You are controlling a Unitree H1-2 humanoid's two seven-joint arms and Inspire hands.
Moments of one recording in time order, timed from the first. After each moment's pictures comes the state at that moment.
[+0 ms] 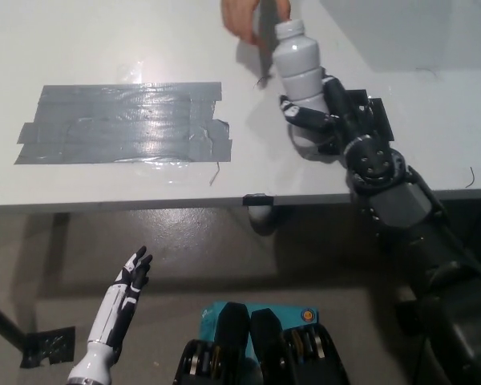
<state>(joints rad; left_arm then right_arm) -0.11 0.13 -0.03 0.33 0.11 -0.28 -0.03 -1.08 -0.03 0.11 1.19 -0.11 -0.14 -0.08</state>
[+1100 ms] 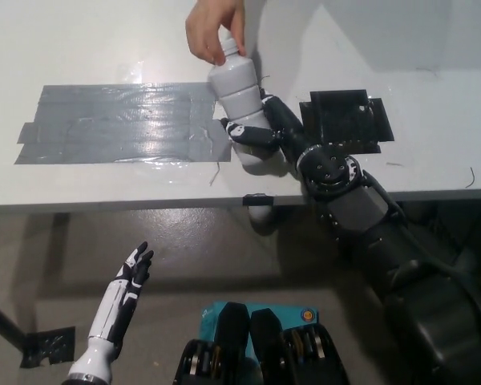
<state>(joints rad) -0.11 0.13 -0.04 0.30 0.11 -0.25 -0.03 -1.11 0.05 0.12 1.28 -0.10 -0.13 0.06</state>
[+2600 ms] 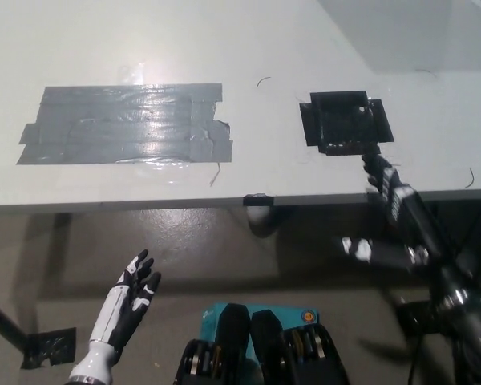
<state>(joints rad) -0.13 0.14 -0.04 0.35 0.12 -0.25 -0.03 -0.20 -0.16 0.08 -0.08 0.02 0.00 0.16</state>
